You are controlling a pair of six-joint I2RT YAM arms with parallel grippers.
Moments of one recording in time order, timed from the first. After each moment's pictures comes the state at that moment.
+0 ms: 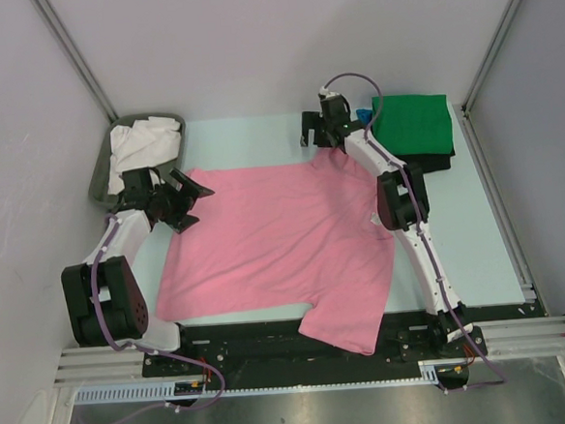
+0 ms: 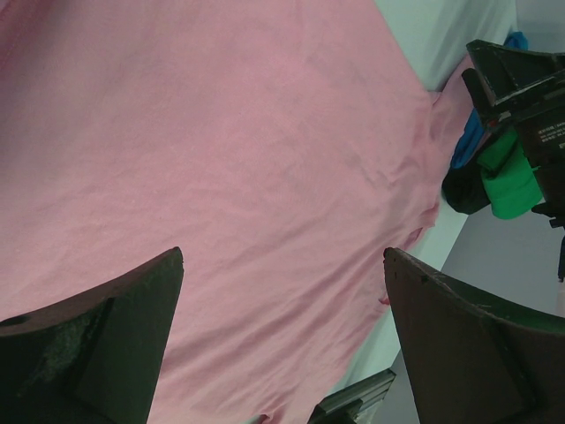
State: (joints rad) left arm 0.13 1.47 0.94 -0.32 0.46 -0.78; right arm 0.34 2.66 2.42 -0.40 -0.02 0.33
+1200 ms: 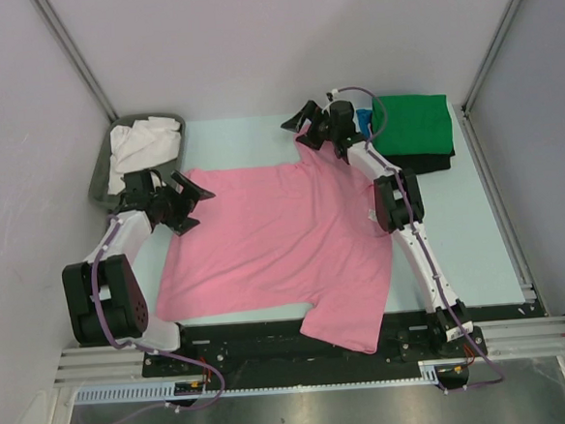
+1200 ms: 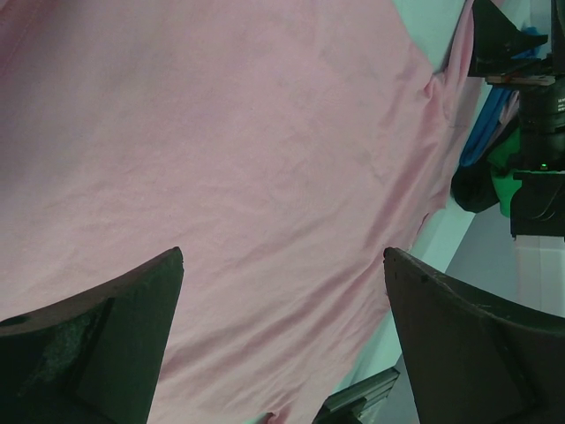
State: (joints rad) left arm 0.13 1.48 0.93 -0.32 0.46 -0.78; right arm 0.30 2.87 2.53 0.06 -0.50 0.96
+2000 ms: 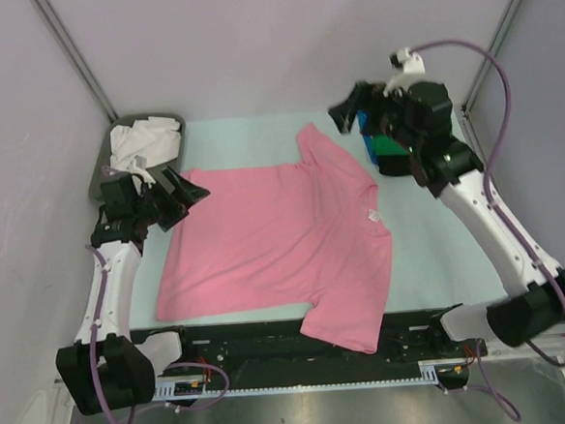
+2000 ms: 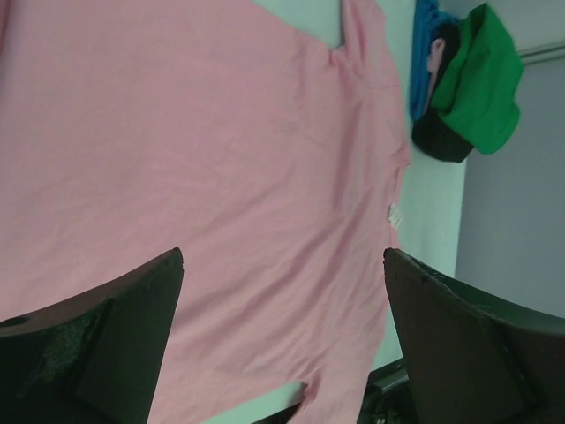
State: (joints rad) left arm 0.13 1.13 0.95 -0.43 0.52 -0.61; right arm 0.40 1.45 1.64 -0.19 -0.11 0.36
